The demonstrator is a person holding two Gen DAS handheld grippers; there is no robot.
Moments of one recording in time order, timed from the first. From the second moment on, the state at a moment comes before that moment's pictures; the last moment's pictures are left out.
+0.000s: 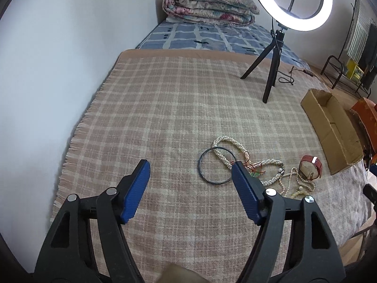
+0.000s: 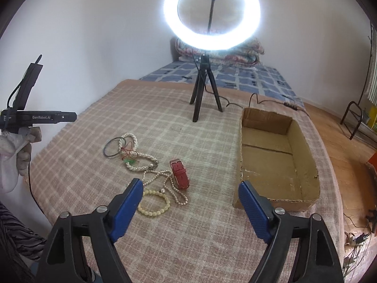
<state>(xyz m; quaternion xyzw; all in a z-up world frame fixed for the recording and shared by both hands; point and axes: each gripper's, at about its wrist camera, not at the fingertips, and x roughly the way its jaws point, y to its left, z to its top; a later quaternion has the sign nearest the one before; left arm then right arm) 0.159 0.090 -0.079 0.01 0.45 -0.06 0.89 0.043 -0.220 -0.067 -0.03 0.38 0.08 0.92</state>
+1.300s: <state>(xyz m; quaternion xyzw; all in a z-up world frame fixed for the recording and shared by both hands) 0.252 0.069 -0.200 -0.01 0.57 -0.15 0.81 0.135 -0.183 -0.143 -0.08 0.48 0.12 0.87</state>
